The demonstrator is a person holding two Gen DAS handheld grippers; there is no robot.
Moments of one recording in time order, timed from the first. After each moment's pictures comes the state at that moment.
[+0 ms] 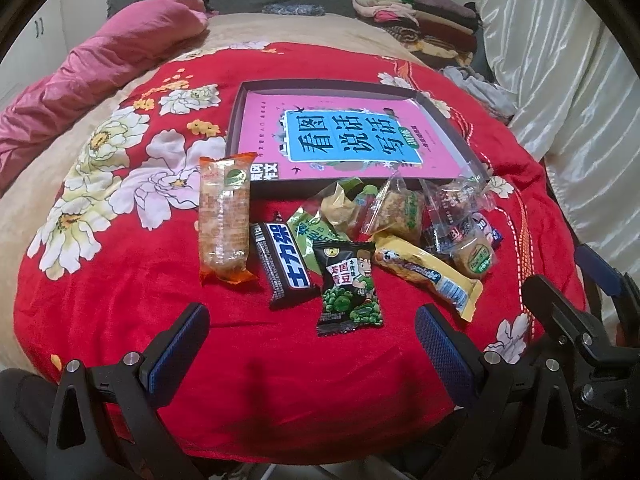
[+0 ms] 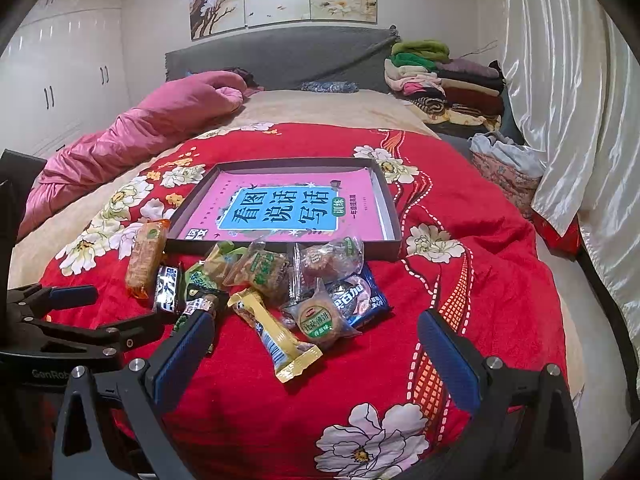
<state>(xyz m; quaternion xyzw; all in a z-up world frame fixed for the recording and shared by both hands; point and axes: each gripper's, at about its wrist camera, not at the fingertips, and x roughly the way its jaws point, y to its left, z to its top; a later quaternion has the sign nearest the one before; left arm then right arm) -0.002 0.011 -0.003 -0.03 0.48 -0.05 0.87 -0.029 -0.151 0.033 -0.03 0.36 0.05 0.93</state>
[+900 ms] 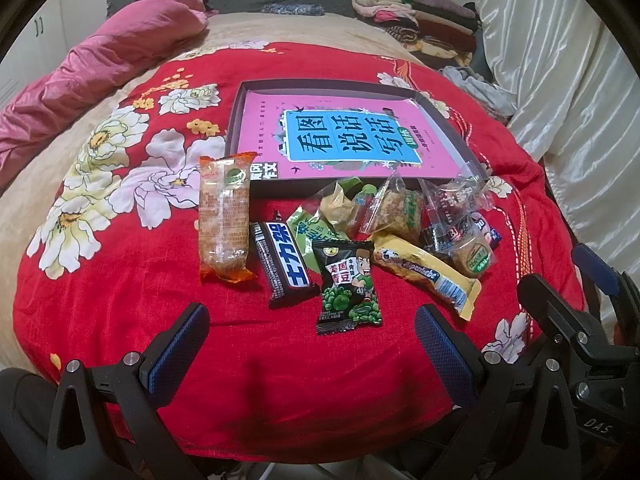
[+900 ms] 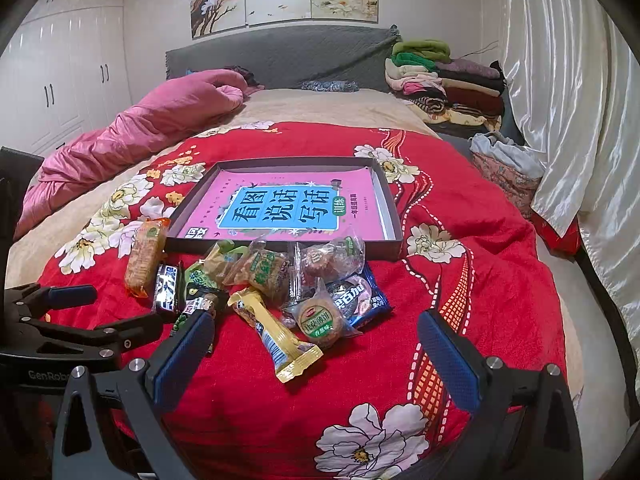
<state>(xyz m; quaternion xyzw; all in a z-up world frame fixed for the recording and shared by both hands) -0.002 0.012 -0.003 -0.04 0.48 -0.05 0.87 -0.028 -0.150 0.033 -0.03 0.36 0.05 0.93</state>
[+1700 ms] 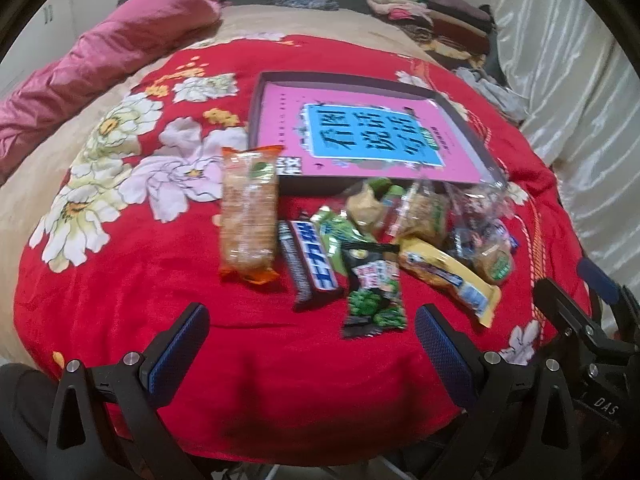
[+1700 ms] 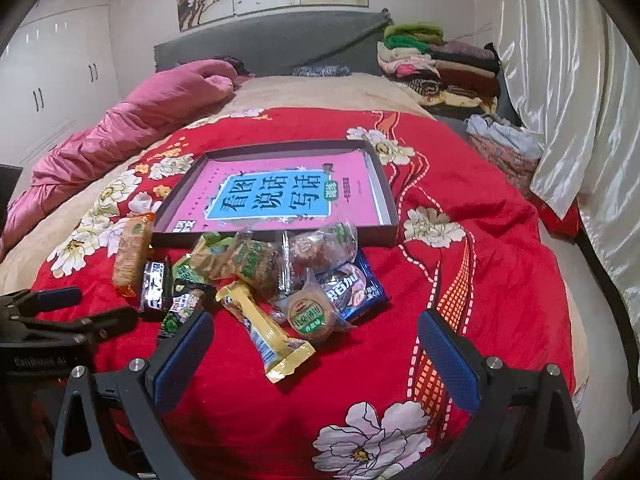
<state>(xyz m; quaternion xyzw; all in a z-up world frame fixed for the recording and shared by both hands) 0.008 0.033 -0.011 -0.05 0.49 -0.03 0.87 -0.014 -0.160 0.021 -0.02 0.39 0.04 0.92</state>
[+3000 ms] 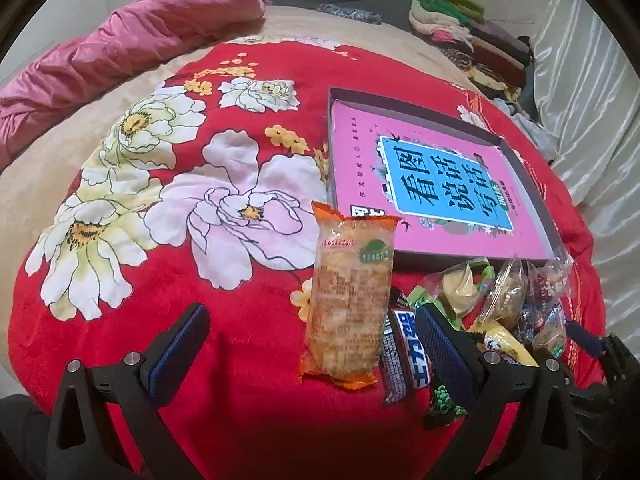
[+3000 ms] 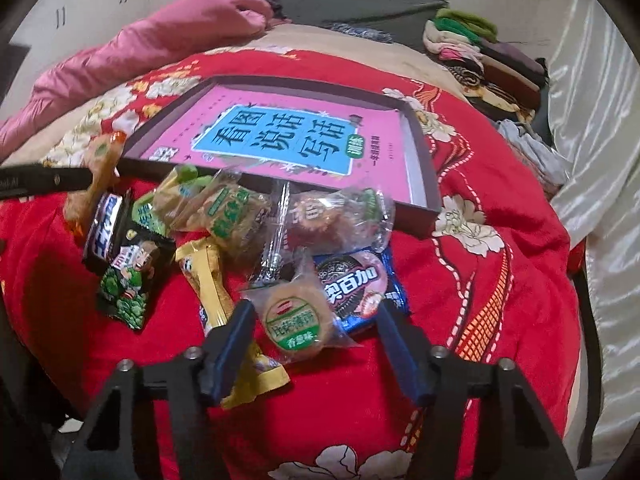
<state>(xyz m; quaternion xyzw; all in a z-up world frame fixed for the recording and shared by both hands) 0.071 0.091 -0.030 -0.09 0.47 0.01 0.88 0.037 -0.140 -0.030 -0.14 0.46 0.07 0.87</state>
